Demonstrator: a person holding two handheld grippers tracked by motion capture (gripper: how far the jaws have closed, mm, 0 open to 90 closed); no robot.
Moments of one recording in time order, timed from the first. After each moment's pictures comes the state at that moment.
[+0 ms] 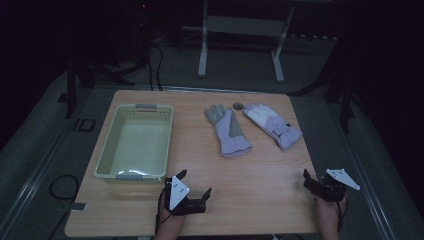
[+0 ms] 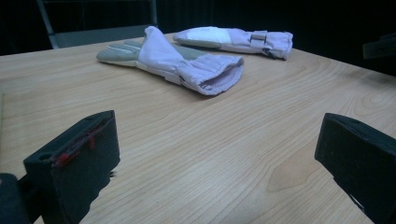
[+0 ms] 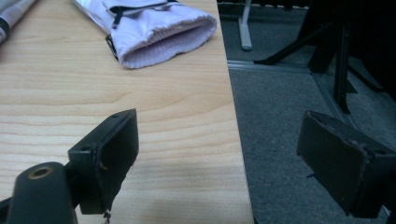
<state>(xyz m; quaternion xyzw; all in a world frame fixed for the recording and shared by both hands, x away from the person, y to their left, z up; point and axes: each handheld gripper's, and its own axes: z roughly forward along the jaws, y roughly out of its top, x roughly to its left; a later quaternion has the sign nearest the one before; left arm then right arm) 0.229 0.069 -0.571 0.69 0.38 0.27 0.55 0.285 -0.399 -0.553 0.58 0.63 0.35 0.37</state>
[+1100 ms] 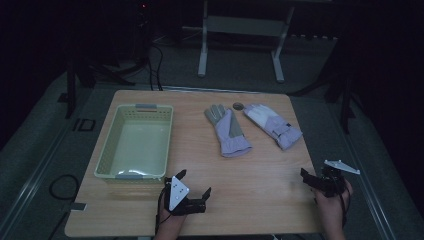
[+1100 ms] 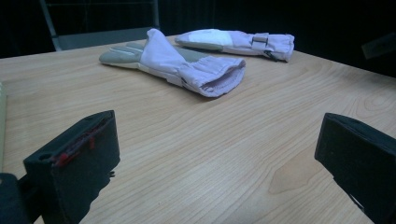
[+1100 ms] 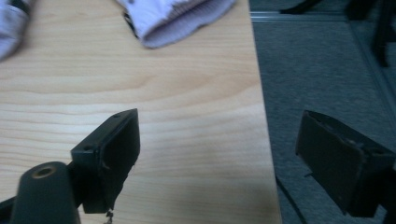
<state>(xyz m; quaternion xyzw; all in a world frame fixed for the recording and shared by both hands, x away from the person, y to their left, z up) 0.229 0.070 -0.571 0.69 0.38 0.27 0.55 0.301 -0.394 -0.527 0.62 0.66 0.32 0.27</state>
